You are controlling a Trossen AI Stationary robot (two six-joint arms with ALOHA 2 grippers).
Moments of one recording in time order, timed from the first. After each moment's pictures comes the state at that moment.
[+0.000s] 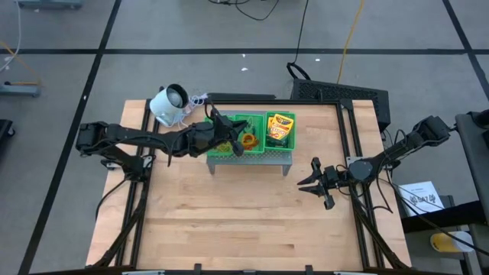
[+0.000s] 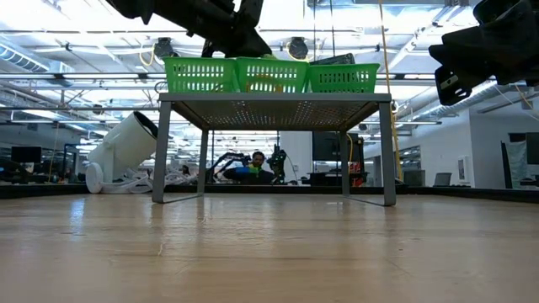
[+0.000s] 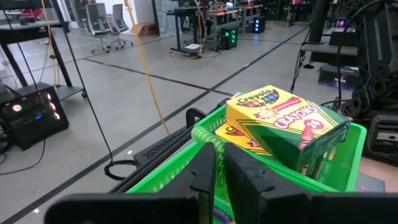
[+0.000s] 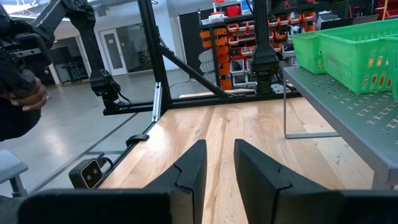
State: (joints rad) left arm 0.07 1.46 0.95 0.37 -0.49 -0.06; right arm 0.47 0.83 0.02 0.86 0.27 0.17
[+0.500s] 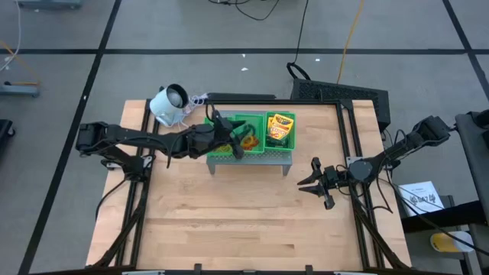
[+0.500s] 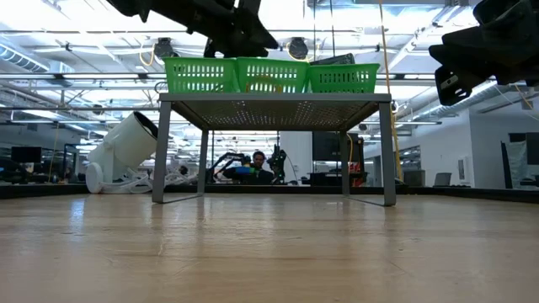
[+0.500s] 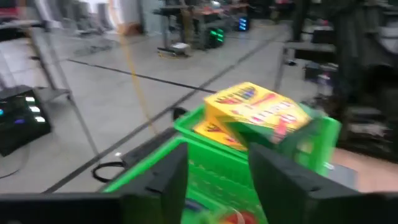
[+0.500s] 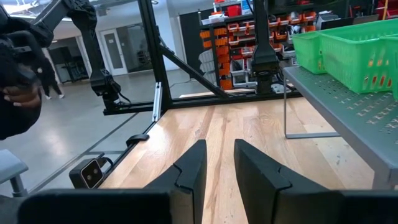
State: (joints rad) left arm 0.05 1.46 0.95 0.37 -0.46 -0.05; right arm 0.47 0.83 0.02 0.86 0.27 0.17
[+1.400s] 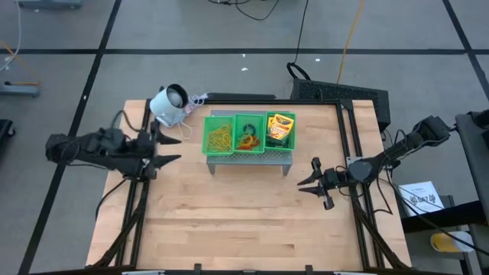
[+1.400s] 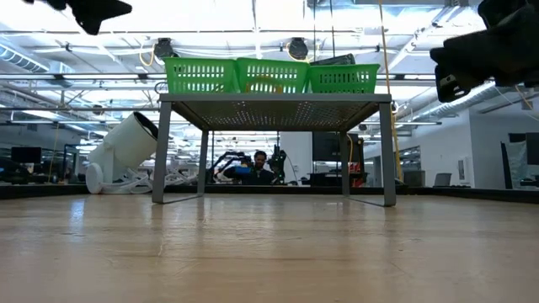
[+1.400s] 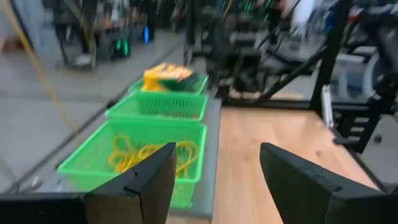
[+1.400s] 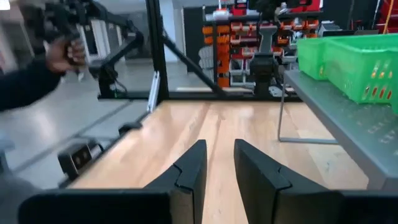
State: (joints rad) left arm -0.15 0.38 0.62 -0.39 -0.23 -0.04; right arm 0.47 0.83 0.02 0.84 0.26 0.07
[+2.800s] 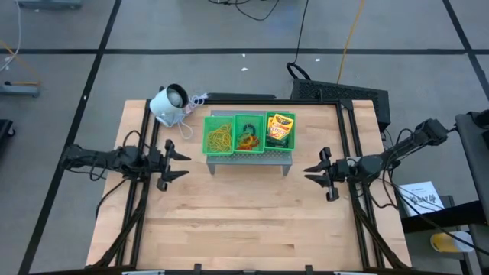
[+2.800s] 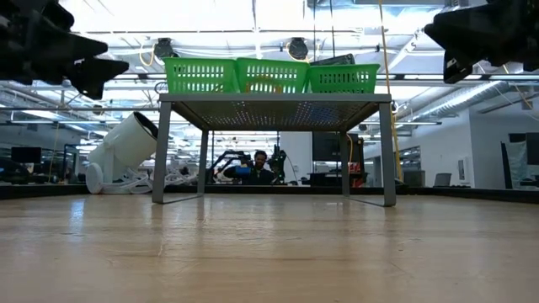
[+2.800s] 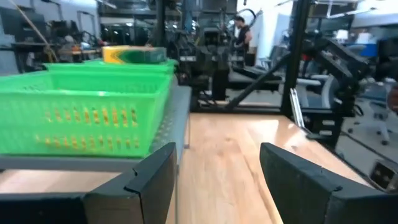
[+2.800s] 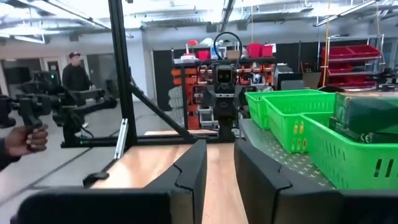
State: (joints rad) left arm -0.15 0.03 0.03 0.05 -0.09 -0.03; right arm 0.47 0.54 0.02 0.73 0.41 -0.01
